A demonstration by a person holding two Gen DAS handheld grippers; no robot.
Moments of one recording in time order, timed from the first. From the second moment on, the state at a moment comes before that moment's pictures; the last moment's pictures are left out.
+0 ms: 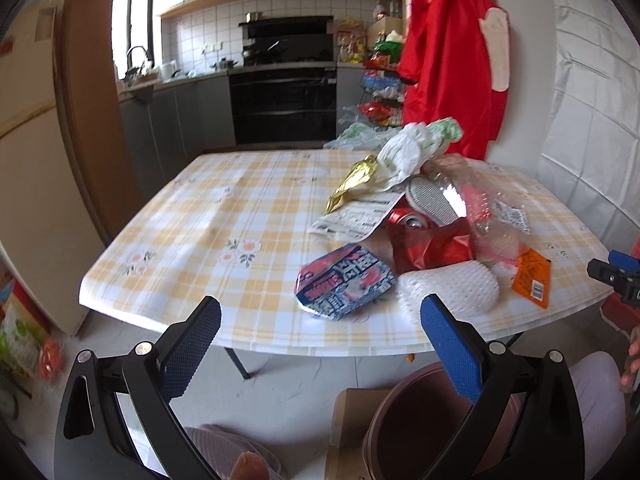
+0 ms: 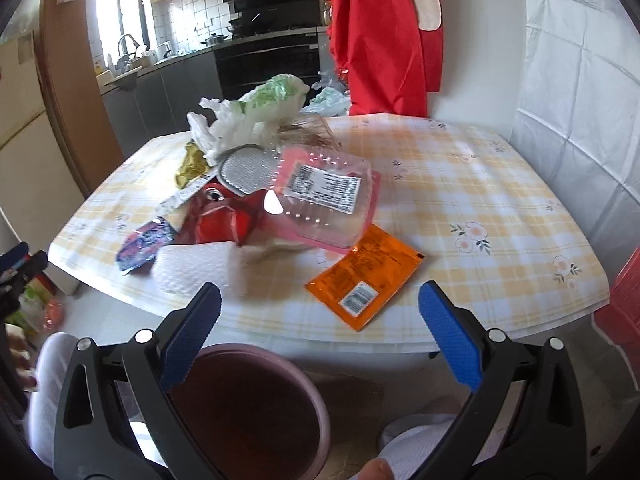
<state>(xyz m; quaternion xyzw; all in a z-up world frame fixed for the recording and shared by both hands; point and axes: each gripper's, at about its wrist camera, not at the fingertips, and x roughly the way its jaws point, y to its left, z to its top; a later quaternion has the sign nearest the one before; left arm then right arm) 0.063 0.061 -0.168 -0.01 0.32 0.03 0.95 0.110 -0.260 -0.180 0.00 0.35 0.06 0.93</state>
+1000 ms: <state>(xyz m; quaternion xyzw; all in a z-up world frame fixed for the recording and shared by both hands) 0.108 0.050 -0.217 -0.04 0.37 0.00 0.93 0.227 -0.287 -0.296 0.03 0.43 -0.05 0.90</state>
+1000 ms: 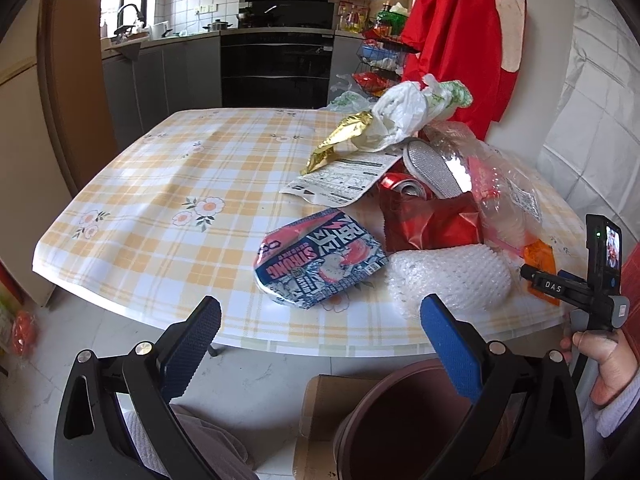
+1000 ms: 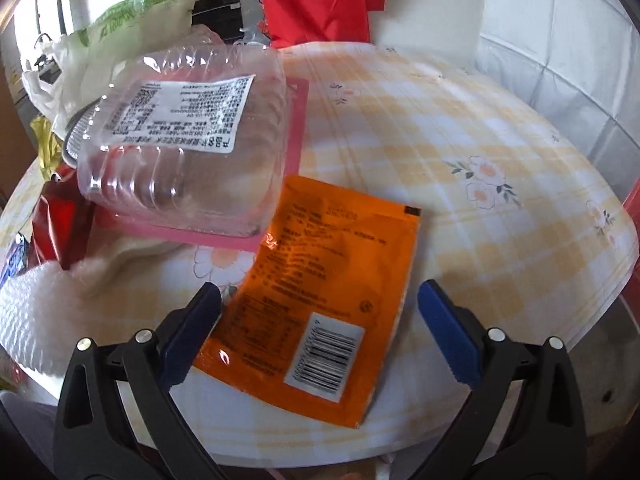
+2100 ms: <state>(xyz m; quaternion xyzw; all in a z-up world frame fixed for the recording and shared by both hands) 0.167 -0.012 -0.250 -0.19 0.45 -0.08 0.87 0.172 -0.312 -0.282 0.09 0.35 0.02 0.93</state>
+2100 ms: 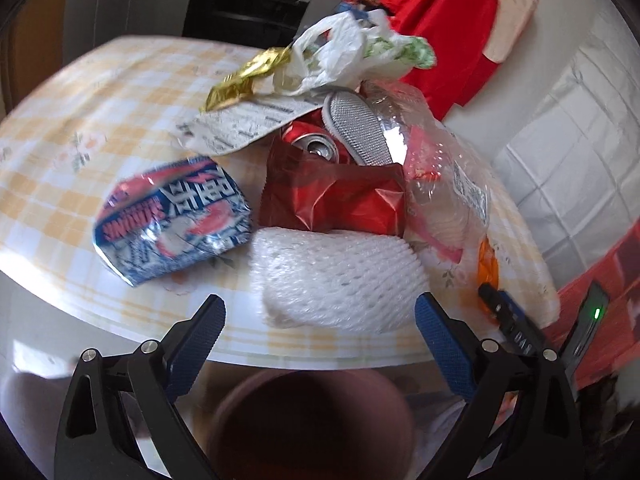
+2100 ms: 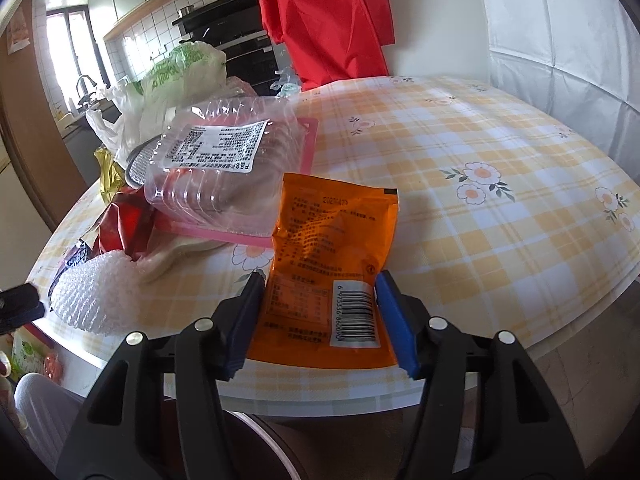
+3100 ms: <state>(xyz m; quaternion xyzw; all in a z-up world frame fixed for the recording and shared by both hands) 0.135 -0.008 -0.213 -0.19 0.37 -0.08 0.91 0.153 -0.324 -0.264 0.11 0.29 -0.02 0.95</state>
